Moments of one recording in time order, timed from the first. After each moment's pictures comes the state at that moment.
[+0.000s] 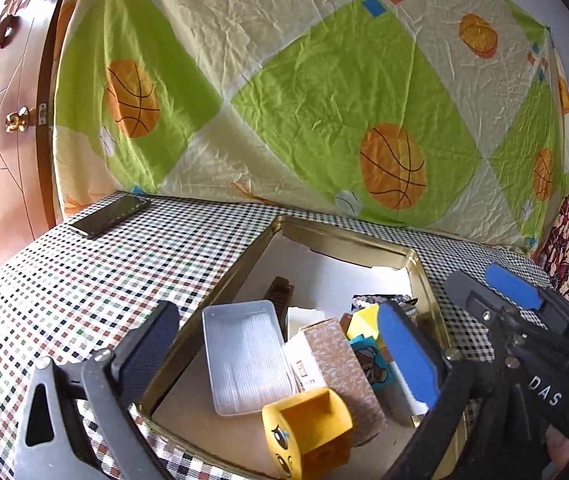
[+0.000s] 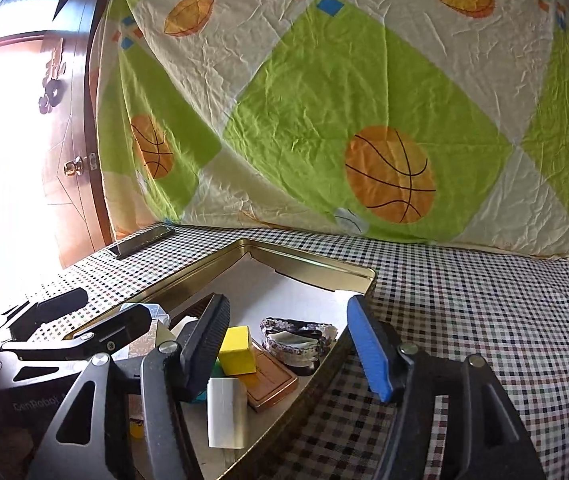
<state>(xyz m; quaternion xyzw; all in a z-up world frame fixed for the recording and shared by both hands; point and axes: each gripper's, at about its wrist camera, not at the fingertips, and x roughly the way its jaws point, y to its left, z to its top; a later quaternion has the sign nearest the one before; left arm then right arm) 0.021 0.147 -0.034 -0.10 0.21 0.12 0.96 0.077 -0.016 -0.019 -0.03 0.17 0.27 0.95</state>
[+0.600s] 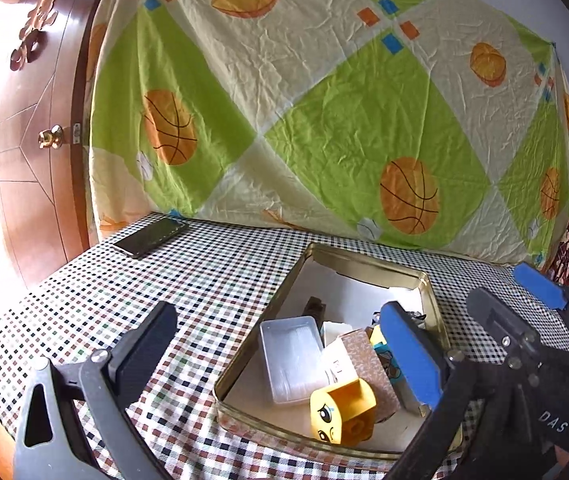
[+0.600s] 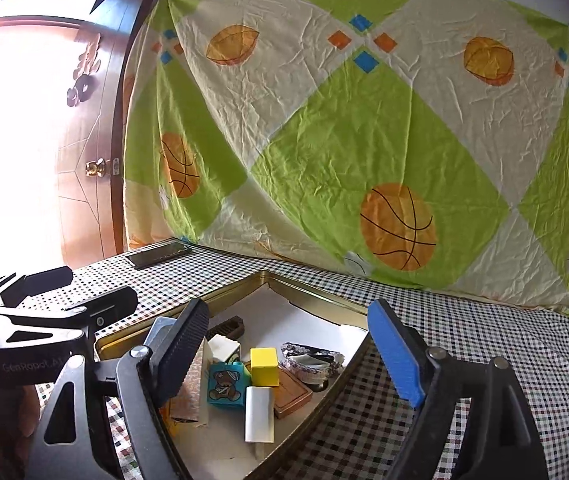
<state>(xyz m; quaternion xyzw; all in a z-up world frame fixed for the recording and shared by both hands) -0.020 0.166 -0.004 -0.10 0.18 0.16 0.96 0.026 -0.001 0.011 -0.08 0.10 0.30 0.95</state>
